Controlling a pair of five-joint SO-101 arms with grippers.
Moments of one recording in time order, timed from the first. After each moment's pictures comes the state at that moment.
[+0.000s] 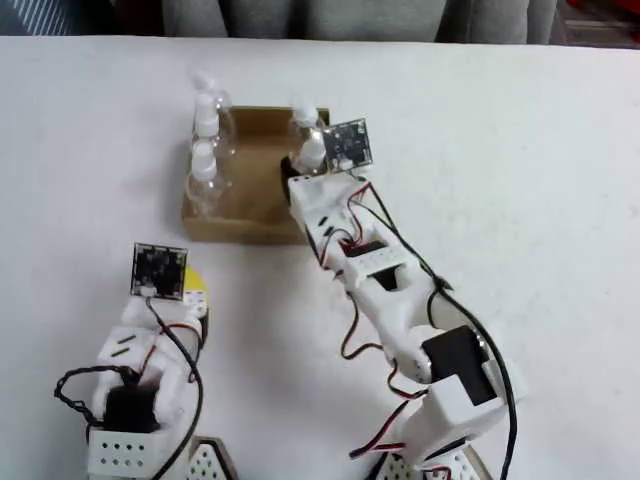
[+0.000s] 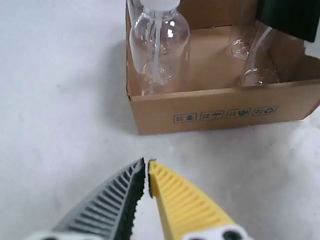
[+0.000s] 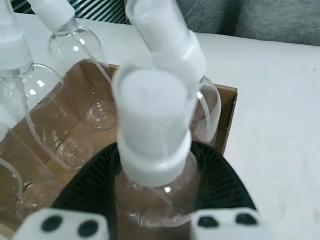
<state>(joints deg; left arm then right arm) -3.0 -104.5 97.1 52.1 -1.6 -25.5 7.6 42.2 -19.7 -2.2</state>
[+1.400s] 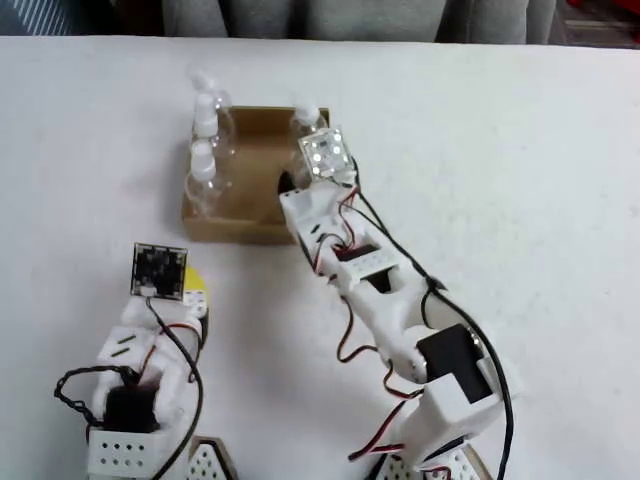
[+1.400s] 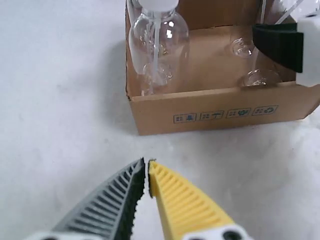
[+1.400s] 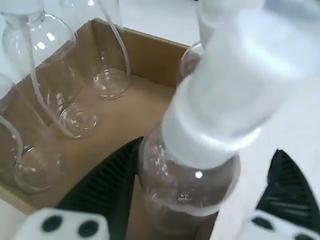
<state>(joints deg) -3.0 -104.5 97.1 52.1 -1.7 -27.0 8.0 42.4 -16.0 1.7</state>
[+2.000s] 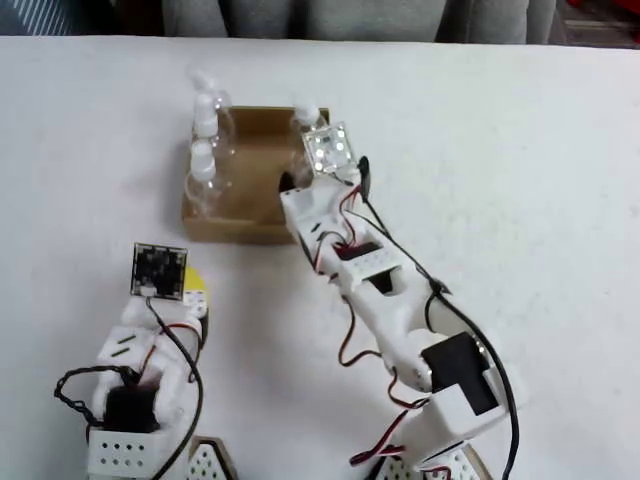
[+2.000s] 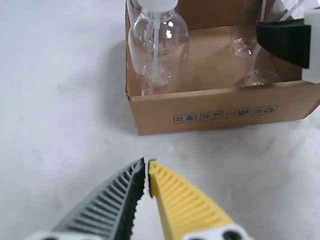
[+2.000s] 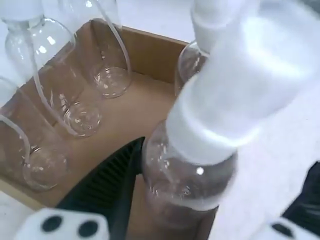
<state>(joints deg) -3.0 -104.5 97.1 52.1 -1.7 -27.3 5.0 42.4 -11.6 -0.5</state>
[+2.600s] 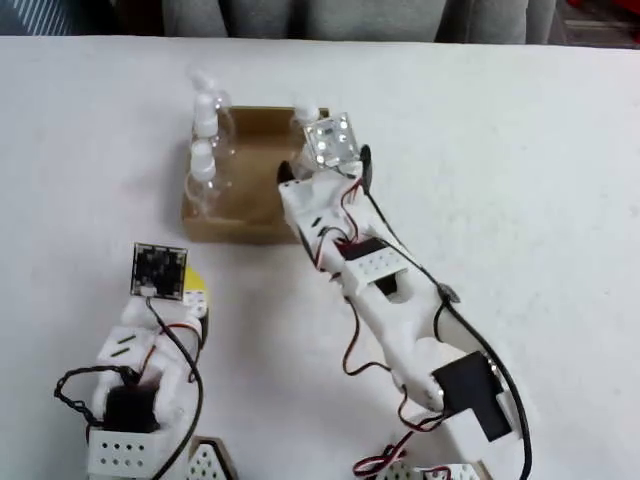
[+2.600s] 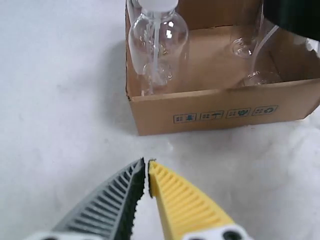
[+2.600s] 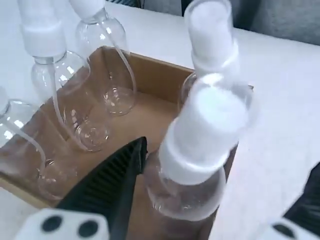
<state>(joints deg) -3.0 -104.5 97.1 52.1 -1.7 -27.3 -1.4 42.4 -7.3 -0.5</state>
